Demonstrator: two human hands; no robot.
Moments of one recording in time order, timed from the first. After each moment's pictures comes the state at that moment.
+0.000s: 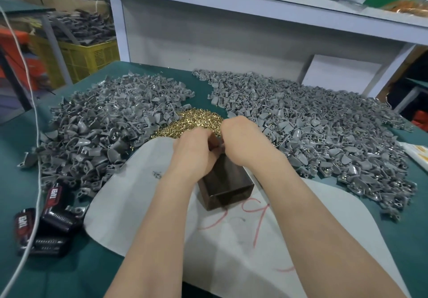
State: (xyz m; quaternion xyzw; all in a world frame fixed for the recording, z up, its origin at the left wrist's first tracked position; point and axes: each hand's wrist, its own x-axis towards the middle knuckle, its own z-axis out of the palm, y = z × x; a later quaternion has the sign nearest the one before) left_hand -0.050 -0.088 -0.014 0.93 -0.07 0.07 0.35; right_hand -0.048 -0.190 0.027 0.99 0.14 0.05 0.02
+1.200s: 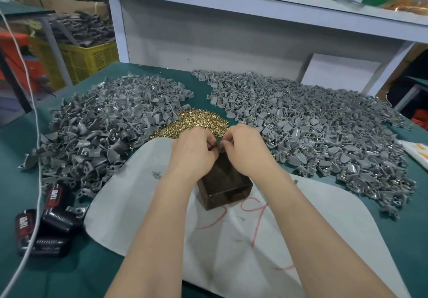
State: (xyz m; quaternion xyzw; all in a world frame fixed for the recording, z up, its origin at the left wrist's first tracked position) left_hand -0.049 -0.086 -0.019 0.92 -0.08 0.09 0.37; right_hand -0.049 -0.207 0.001 0.98 0.08 0.10 -0.17
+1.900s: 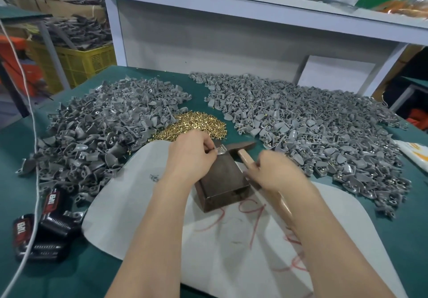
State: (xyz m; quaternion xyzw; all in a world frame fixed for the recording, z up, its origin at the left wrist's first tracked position) left_hand -0.048 -0.086 -0.020 0.92 -0.07 0.09 0.37; right_hand -0.064 -0.256 -0.011 0.99 -0.07 -0.06 -0.08
